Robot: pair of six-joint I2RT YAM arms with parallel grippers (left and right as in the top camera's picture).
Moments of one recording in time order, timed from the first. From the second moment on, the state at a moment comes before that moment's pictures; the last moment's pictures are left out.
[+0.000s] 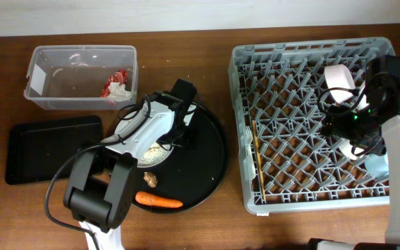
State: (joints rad) left arm -0.45 1.99 1.40 -0.91 0.08 -0.15; right arm -0.19 1.48 1.55 -1.48 0.02 0.23
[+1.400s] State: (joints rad) left arm -0.46 1.89 1.57 -1.29 -0.22 -0.20; right arm -0.19 1.48 1.55 -1.49 0.01 0.23
